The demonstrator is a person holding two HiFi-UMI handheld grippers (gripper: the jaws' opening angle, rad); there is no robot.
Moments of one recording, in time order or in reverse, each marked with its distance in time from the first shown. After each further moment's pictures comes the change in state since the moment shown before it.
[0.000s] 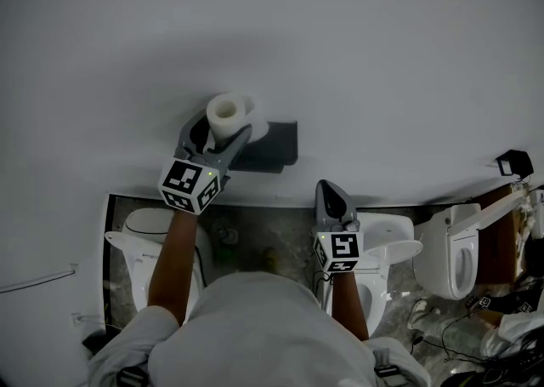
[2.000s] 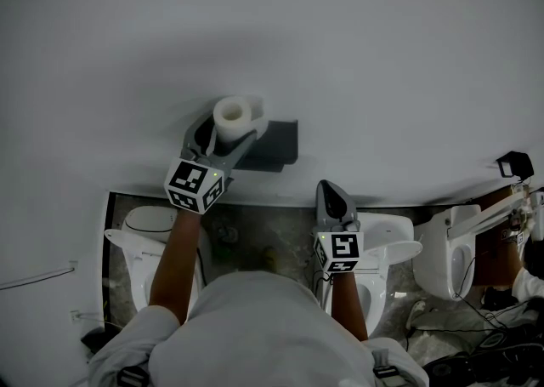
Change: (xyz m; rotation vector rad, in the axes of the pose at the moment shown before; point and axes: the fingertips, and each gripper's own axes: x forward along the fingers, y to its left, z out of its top) left arm 0.003 -0.003 -0.022 -0.013 0.033 -0.009; right arm 0.001 0.000 -0.004 -0.003 0.012 0.000
